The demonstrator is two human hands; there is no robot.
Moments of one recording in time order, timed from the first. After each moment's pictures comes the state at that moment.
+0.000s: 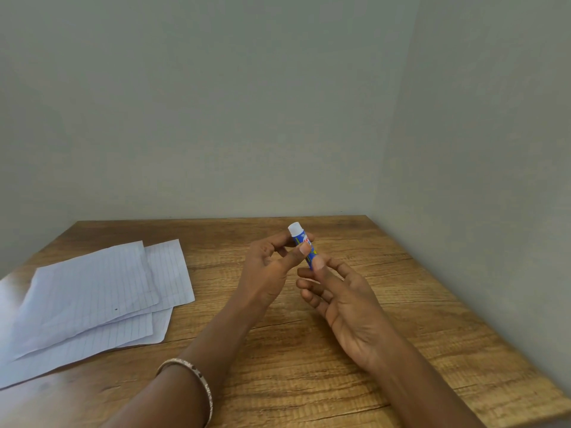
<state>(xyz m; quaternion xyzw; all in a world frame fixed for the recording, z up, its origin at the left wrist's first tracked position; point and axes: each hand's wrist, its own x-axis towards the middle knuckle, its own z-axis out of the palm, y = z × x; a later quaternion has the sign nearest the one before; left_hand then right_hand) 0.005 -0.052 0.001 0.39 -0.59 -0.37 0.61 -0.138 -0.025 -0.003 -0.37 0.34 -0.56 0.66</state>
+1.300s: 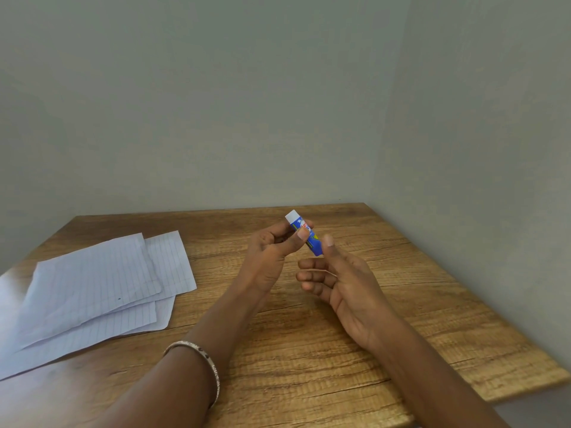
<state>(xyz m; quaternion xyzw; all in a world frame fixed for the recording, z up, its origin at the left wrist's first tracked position) 0.004 -0.054 -0.003 0.35 -0.55 -0.46 0.60 -0.140 -0.023 -0.005 -0.42 0.36 -0.56 0.62</state>
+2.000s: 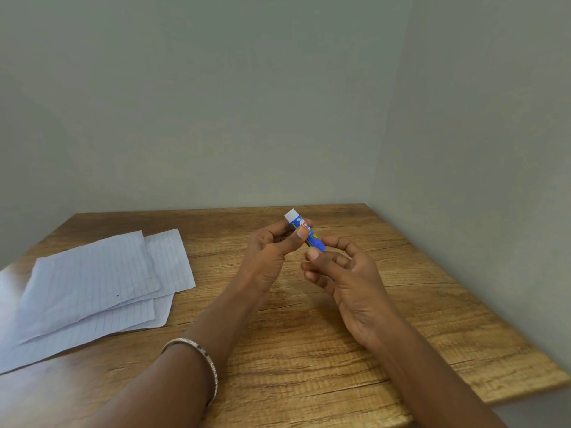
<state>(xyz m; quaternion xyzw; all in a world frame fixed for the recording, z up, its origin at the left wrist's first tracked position) 0.004 -0.053 -0.003 0.35 -0.55 -0.47 0.60 -0.143 -0.025 -0.007 -0.43 0.34 -0.59 0.59</state>
